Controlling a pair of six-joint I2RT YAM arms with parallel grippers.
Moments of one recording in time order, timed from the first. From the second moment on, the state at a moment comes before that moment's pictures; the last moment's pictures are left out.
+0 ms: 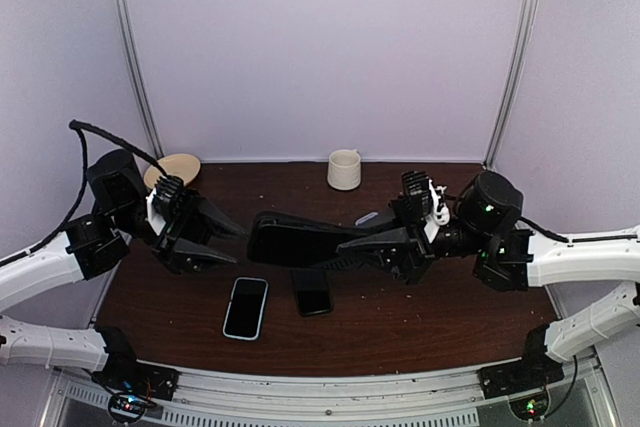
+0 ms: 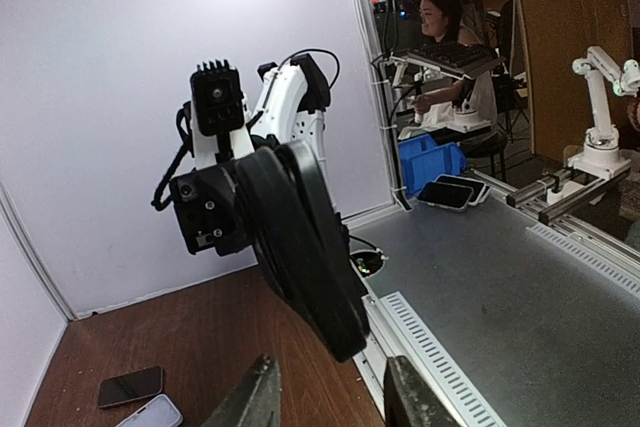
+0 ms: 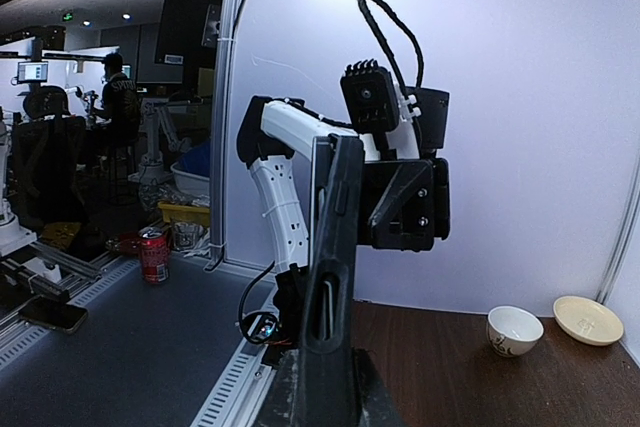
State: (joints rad) left arm -0.76 0.92 0.76 0.21 1.13 0.19; right arm 1.03 1.22 0.75 0.72 -0.69 0.06
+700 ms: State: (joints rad) left arm -0.79 0.96 0.76 0.24 1.14 0.15; right arm 1.03 1.27 0.78 0.74 -0.71 0.05
